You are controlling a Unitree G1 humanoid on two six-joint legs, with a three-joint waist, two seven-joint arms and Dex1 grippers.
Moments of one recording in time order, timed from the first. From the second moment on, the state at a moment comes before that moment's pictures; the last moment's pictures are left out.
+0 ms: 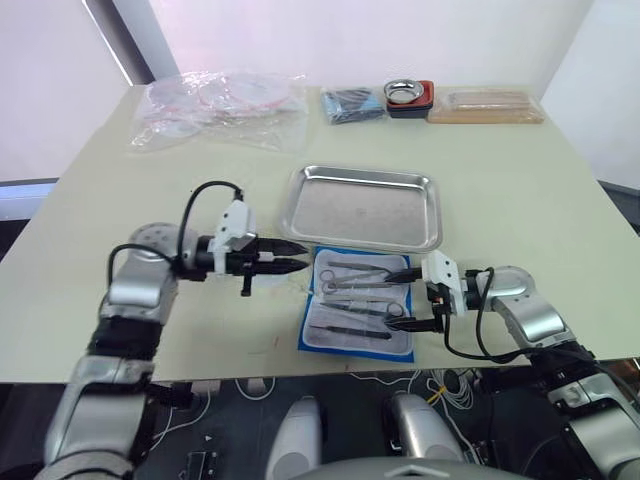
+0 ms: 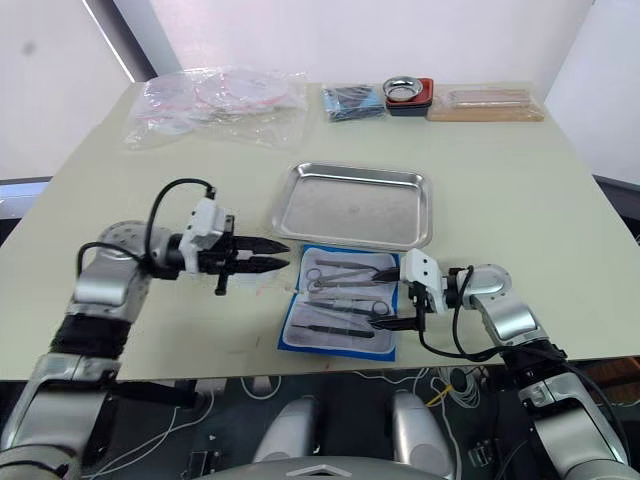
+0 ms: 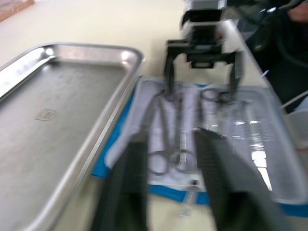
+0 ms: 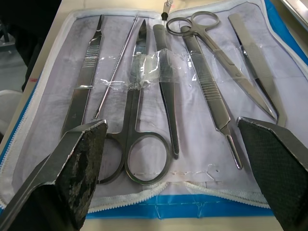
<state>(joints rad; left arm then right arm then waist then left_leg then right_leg) -0.55 0.69 -0.10 0.32 -0.33 0.04 -1.47 -0.40 -0.48 0.30 0.25 0.21 0.08 1.25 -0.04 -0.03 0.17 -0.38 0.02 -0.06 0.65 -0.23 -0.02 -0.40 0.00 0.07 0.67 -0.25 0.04</state>
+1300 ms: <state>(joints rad) -0.86 0.48 -0.19 1.00 -0.03 -0.28 -1.52 -0.39 -0.46 0.30 0.25 0.20 0.08 1.23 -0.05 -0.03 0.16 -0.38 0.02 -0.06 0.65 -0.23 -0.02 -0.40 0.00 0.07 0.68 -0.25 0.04</state>
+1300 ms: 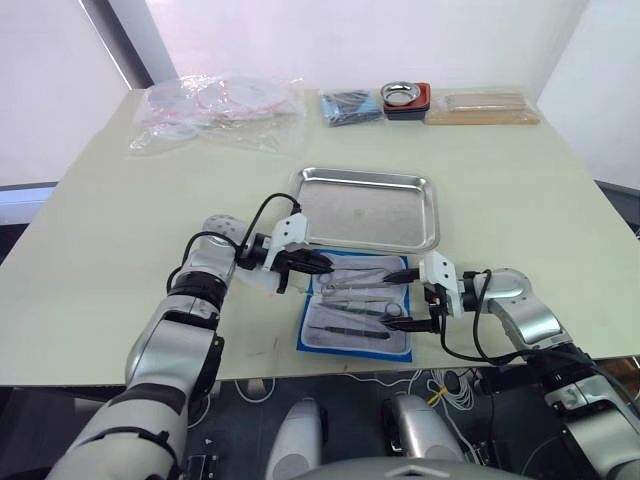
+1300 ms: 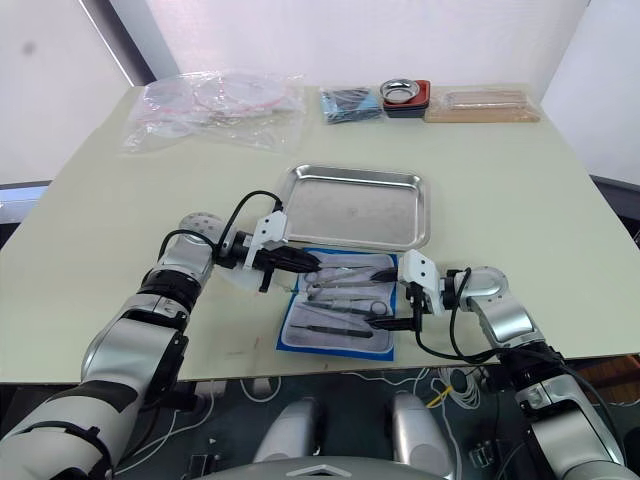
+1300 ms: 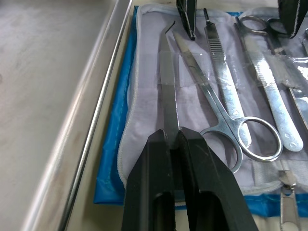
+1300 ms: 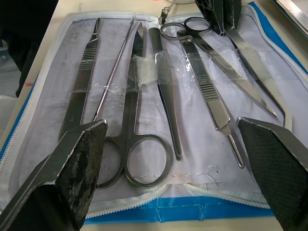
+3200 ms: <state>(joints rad) -0.67 0.75 -0.21 0.27 -0.03 0.26 -1.47 -0.40 -0.47 0.31 0.25 0.20 0.08 1.25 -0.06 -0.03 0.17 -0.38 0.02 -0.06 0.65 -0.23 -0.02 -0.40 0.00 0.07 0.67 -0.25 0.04</state>
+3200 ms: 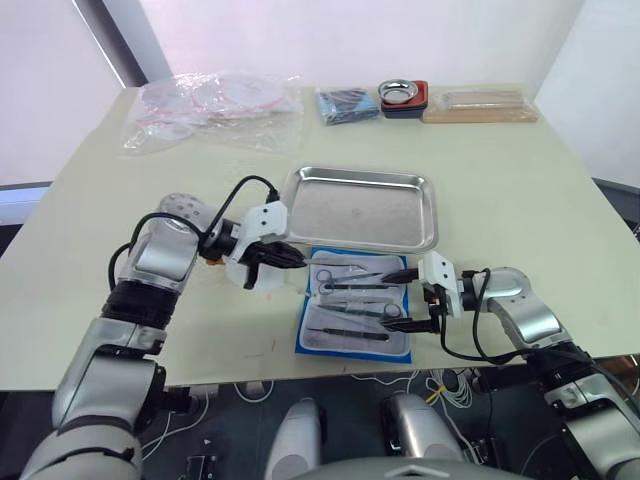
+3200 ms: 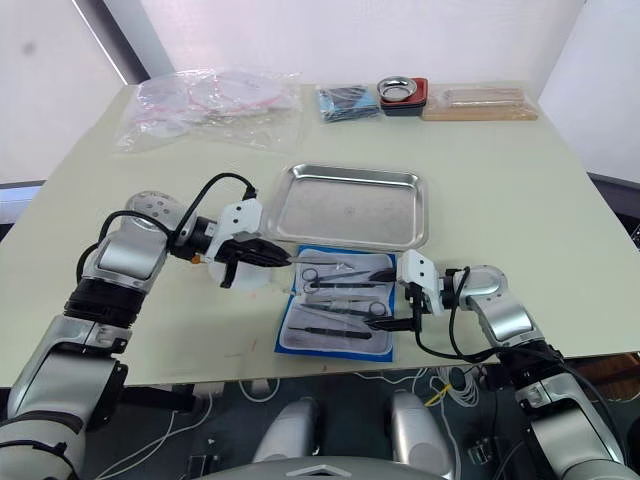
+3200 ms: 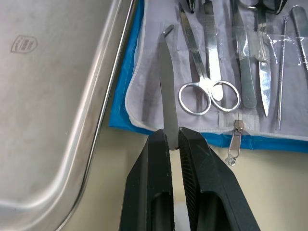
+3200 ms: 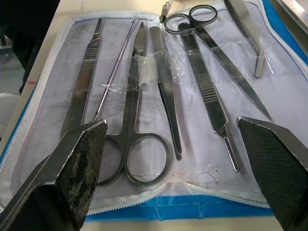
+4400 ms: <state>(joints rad) -0.47 0.92 -0.11 -0.06 -0.21 0.54 -1.30 -0.42 -0.46 0.31 0.28 0.20 0.07 1.26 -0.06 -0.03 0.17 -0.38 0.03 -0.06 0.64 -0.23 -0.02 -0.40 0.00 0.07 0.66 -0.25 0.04</state>
